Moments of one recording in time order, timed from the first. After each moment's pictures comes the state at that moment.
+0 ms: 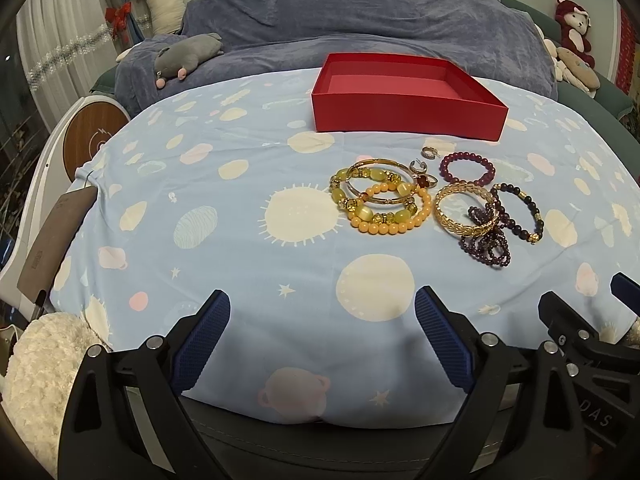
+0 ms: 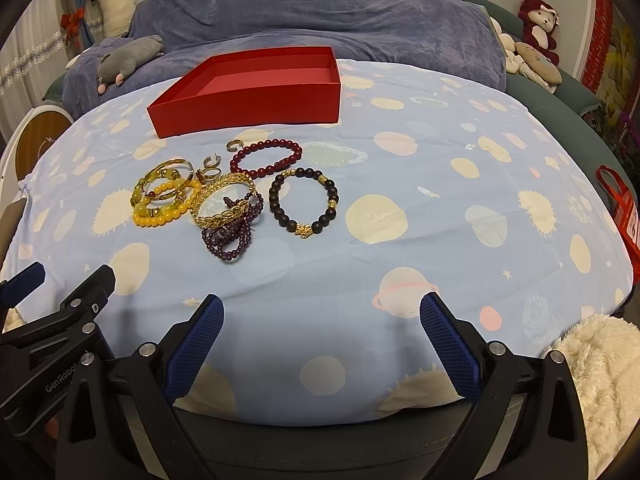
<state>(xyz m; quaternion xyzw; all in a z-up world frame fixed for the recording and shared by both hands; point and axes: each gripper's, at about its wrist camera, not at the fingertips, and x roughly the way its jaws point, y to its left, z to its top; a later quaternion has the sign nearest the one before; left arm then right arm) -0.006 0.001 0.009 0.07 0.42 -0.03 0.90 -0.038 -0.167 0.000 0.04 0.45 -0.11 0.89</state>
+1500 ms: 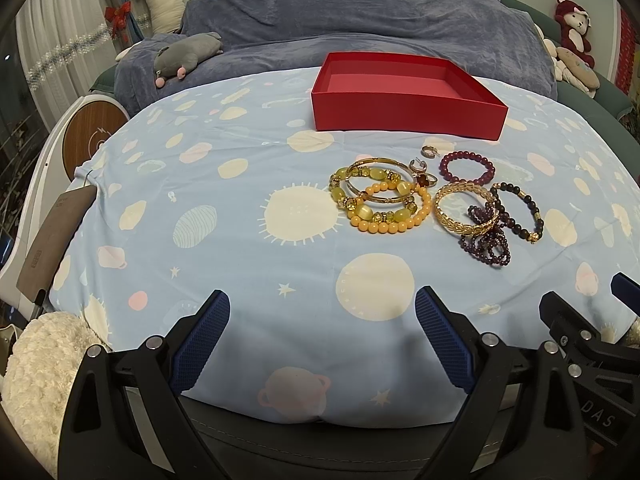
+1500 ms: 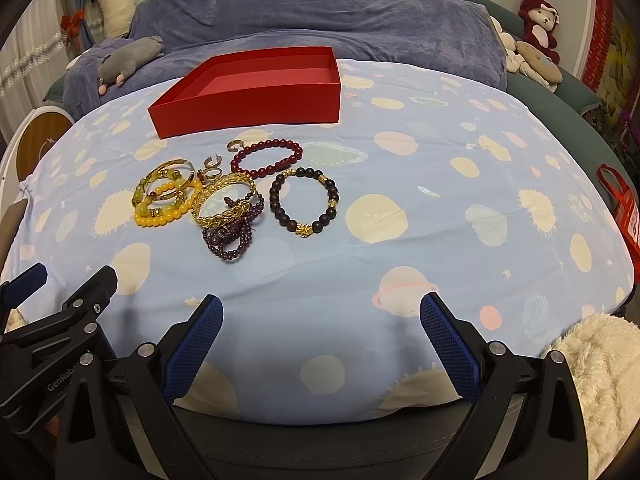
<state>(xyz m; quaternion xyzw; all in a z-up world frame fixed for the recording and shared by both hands) -0.007 0.001 0.009 0.07 0.42 -0.03 0.90 -0.037 -0.166 0.003 0.05 0.45 -0.11 0.89</state>
